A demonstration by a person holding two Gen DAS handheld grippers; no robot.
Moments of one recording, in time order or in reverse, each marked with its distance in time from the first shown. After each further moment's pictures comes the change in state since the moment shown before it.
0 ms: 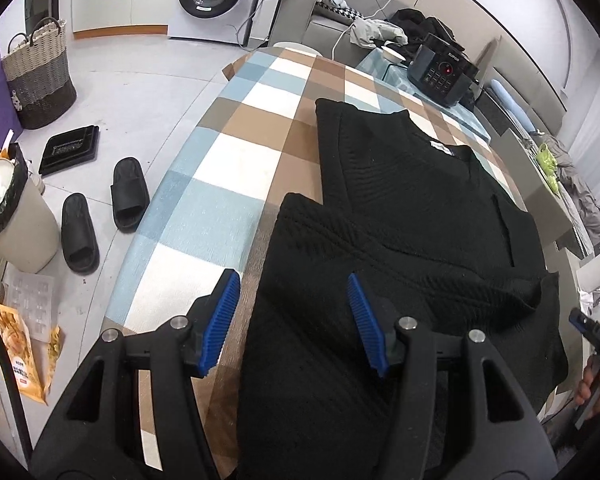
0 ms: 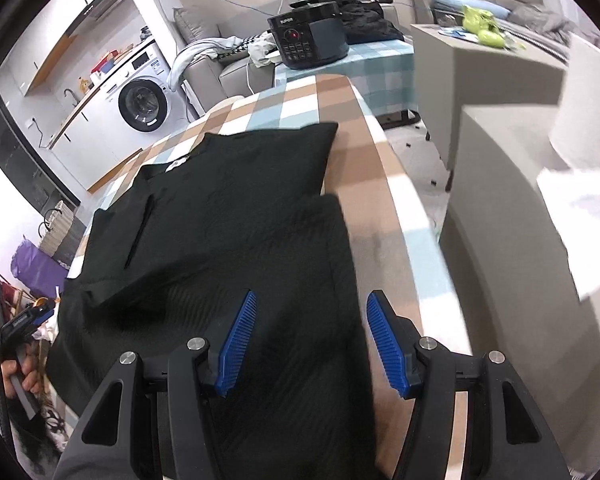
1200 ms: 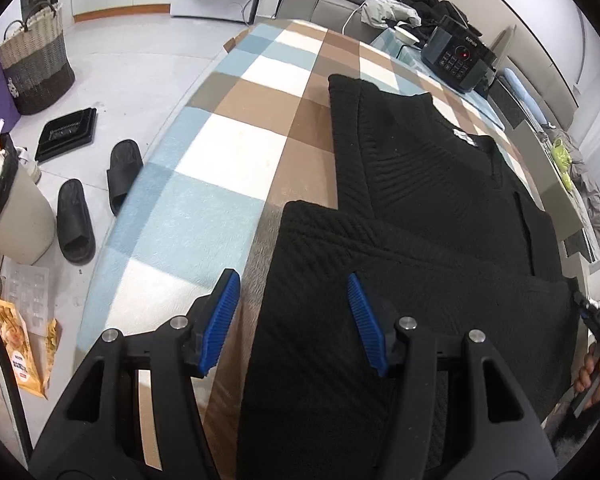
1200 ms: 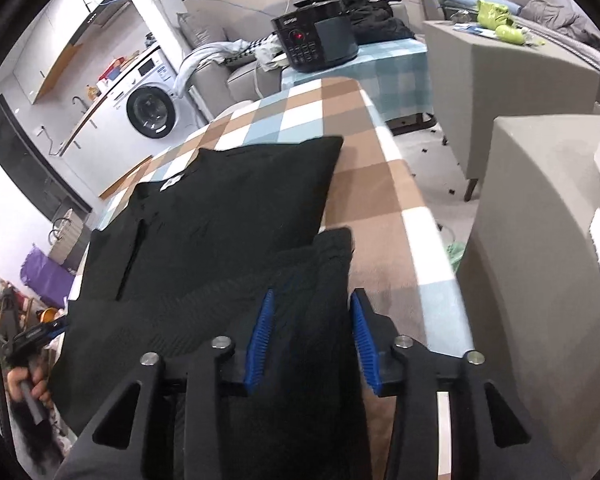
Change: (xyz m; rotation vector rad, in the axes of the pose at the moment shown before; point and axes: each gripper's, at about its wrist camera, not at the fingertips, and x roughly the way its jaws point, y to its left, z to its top) left arm 0.056 0.001 0.027 -0.018 0.091 0.019; right arm 0.047 -0.019 0.032 0.018 -0.003 0.073
